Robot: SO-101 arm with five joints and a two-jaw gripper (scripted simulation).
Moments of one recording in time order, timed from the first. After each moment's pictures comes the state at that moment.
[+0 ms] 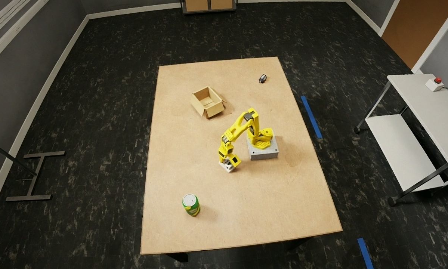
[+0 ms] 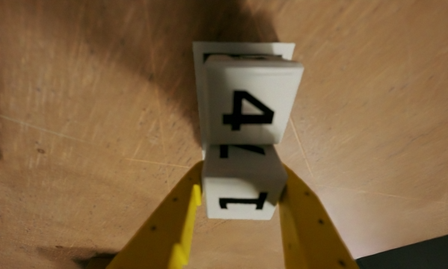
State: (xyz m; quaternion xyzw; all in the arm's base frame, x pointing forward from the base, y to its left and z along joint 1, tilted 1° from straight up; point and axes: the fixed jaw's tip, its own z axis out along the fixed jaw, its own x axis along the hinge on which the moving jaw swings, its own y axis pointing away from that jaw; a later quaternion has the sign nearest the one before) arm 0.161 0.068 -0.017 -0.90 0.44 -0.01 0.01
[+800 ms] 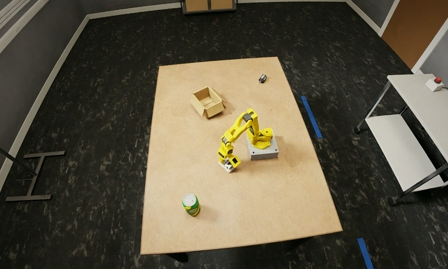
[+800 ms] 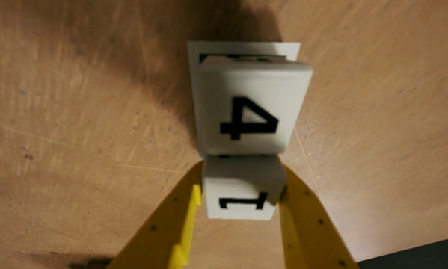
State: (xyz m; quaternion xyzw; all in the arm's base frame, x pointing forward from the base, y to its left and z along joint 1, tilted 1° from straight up) arm 0.162 0.069 -0.024 -0.90 0.44 -0.01 0.02
